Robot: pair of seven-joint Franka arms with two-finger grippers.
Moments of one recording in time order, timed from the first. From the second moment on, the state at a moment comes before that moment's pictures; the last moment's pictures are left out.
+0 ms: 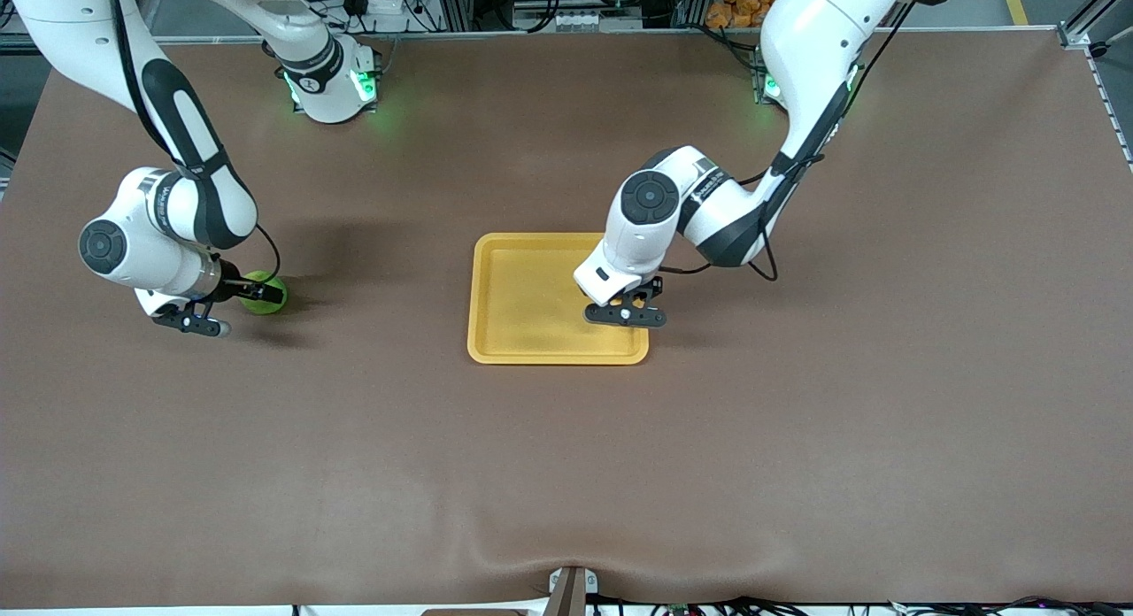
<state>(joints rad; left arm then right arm) -0.43 0.61 -0.31 -1.72 0.23 2.35 -0.77 0.00 0.34 -0.15 -2.27 0.10 2.43 0.01</state>
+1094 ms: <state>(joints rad) -0.44 0.67 -0.29 -1.70 0.27 2.35 -0.81 0.05 0.26 -0.15 -1.98 0.11 1.88 0.04</state>
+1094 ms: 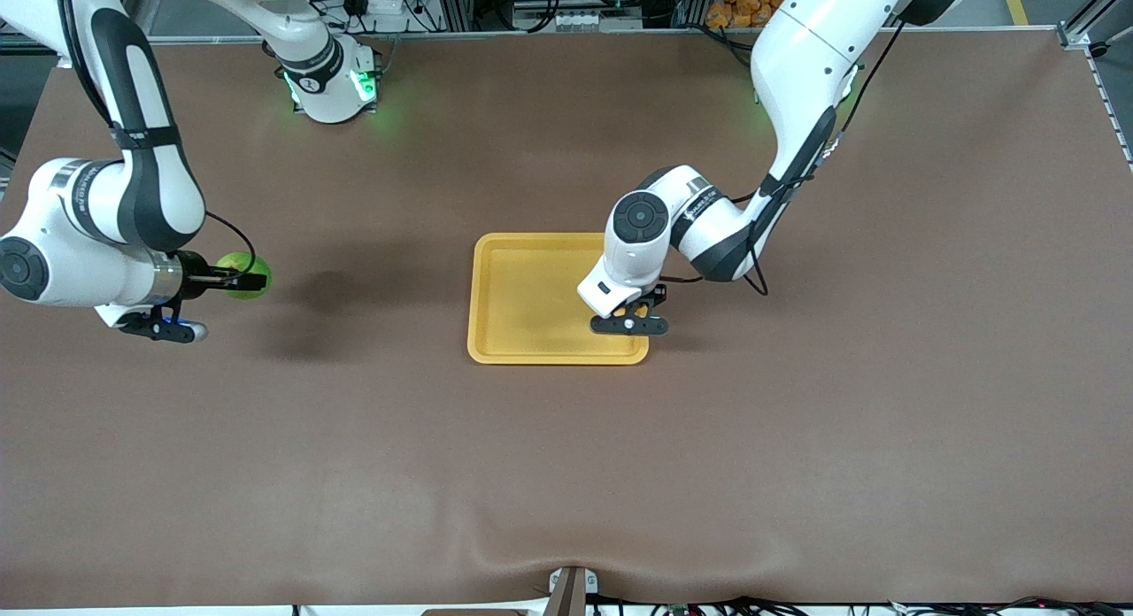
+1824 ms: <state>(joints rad) -0.41 0.58 -0.28 -1.59 0.27 2.13 -0.82 0.23 0.26 -0.14 -1.92 0.22 1.84 0.32</state>
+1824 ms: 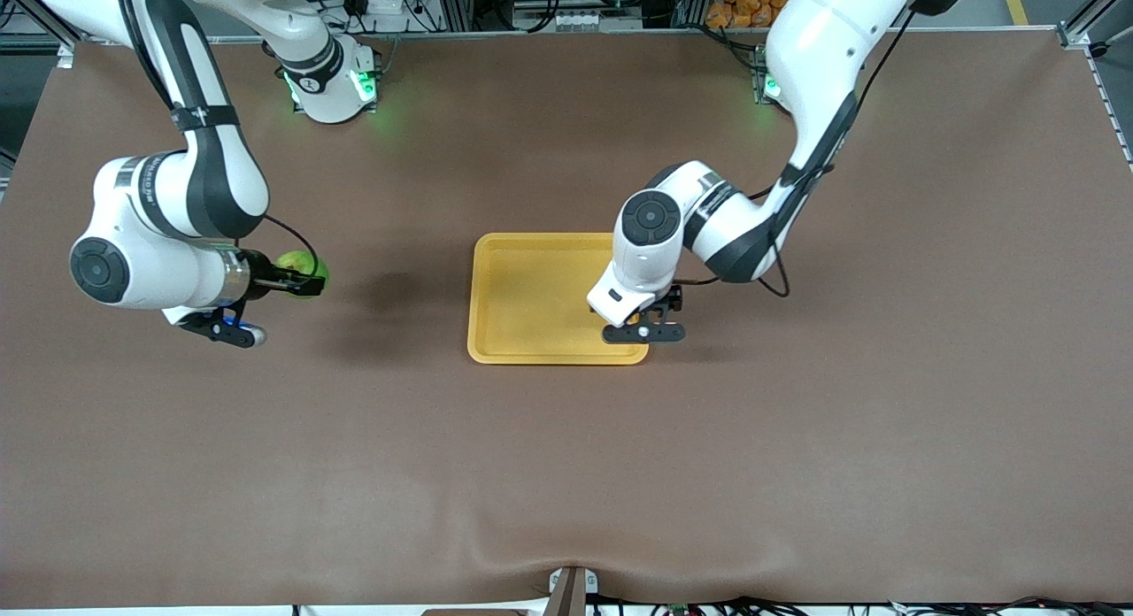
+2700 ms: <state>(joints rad) -0.14 0.24 -0.28 -1.50 0.23 1.79 -0.59 0.54 0.33 -0.13 -1.89 0.28 2.04 0.78</state>
